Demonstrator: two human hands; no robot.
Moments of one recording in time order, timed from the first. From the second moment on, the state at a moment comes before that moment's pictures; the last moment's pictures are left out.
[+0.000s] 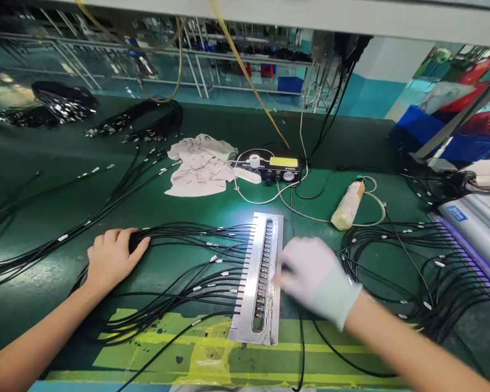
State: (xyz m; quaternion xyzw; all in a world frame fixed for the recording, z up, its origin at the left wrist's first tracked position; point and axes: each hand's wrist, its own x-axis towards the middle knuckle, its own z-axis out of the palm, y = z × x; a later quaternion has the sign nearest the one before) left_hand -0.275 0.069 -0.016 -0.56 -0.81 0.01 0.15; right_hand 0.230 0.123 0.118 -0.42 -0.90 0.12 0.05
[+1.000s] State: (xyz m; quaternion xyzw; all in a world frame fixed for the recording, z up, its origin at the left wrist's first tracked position) left_hand -0.230 0.103 -0.005 -0.58 -0.81 -0.03 0.11; right_hand 0.188 0.435 0.200 -0.56 -0.77 0.12 0.28
